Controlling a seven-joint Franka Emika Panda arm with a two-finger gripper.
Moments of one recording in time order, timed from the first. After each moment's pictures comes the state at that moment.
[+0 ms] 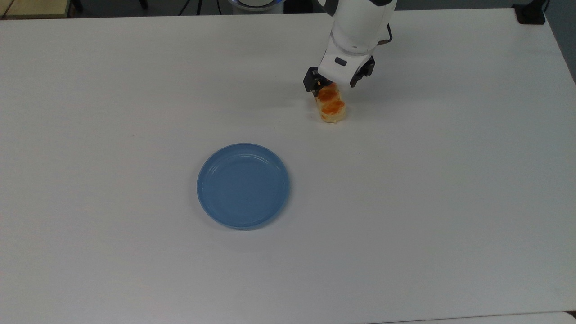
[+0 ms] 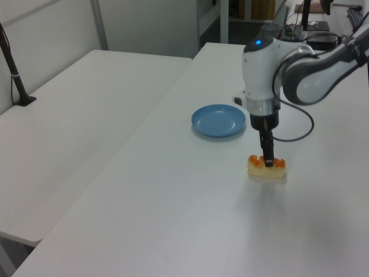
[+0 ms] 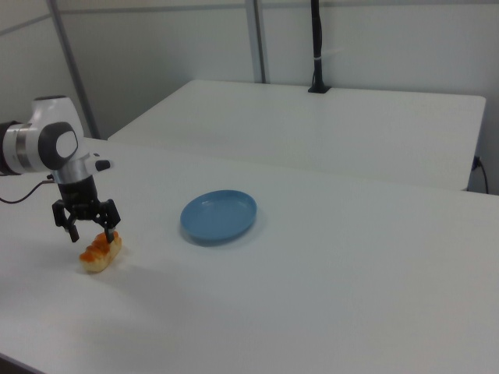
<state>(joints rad) 0.36 0.19 0.03 -2.01 -0.04 2.07 0.09</state>
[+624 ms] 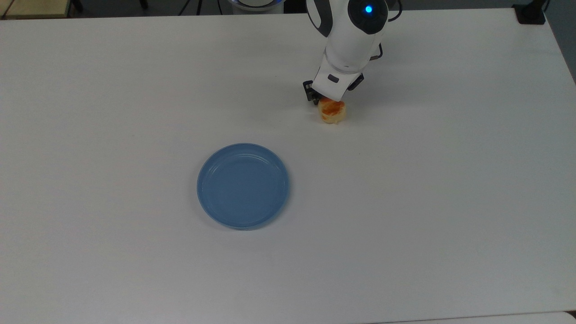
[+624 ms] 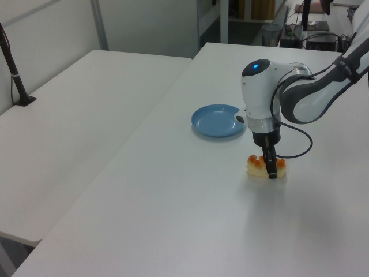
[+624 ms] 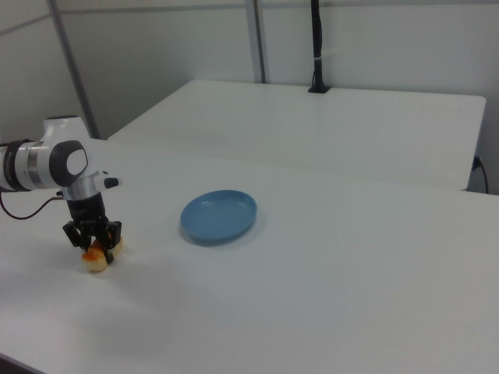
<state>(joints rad) 0.36 0.26 0.02 -2.05 -0.04 2.13 0.09</state>
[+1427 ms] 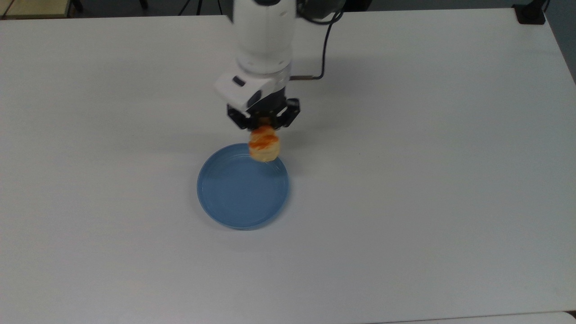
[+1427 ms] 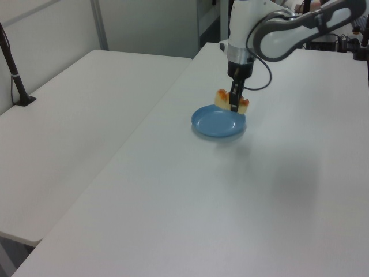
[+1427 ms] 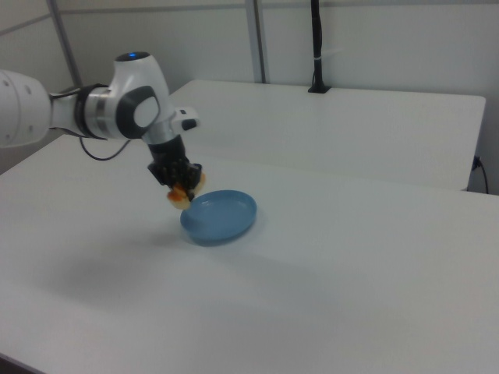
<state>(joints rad) 0.11 0.30 -0.03 -1.73 -0.05 2.13 0.01</state>
